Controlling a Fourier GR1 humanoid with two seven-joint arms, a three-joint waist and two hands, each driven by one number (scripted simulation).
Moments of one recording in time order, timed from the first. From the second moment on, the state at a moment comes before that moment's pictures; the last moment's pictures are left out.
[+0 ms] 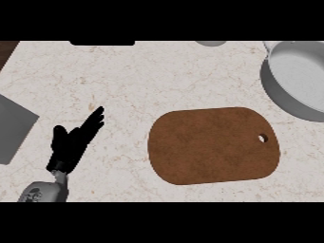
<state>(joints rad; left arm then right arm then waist) -0.09 0.16 -0.08 -1.38 0.04 -0.15 0.16 -0.27 -0.85 -0.48 -0.57 0.10 0.07 -0.71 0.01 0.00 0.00</state>
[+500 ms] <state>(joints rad) -0.10 0.14 -0.09 -1.35 0.01 -0.15 0.14 -0.54 -0.91 -0.32 -0.57 0.26 0.04 -0.45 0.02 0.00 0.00</state>
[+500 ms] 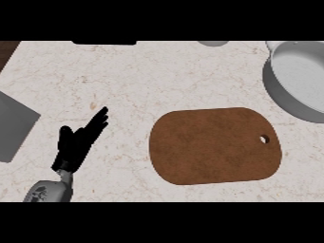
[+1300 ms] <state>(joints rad) -0.13 0.13 -0.09 -1.34 0.00 -0.17 0.13 -0.86 -0.81 0.00 -0.34 0.68 -0.12 -0.17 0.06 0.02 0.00</state>
